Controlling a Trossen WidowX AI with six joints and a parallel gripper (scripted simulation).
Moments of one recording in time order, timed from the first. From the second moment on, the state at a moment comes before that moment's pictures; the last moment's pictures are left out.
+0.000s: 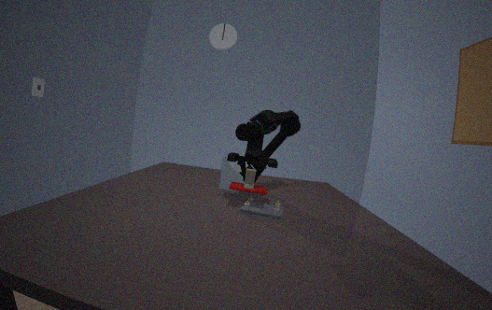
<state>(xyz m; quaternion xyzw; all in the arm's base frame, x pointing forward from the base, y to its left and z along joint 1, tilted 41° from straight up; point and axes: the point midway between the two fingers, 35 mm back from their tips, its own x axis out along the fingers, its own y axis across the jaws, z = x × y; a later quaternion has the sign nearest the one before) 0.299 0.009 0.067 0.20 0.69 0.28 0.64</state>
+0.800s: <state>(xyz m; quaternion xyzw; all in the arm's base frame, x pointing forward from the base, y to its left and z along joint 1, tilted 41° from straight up) 0.295 0.056 0.104 0.26 0.71 0.22 0.61</state>
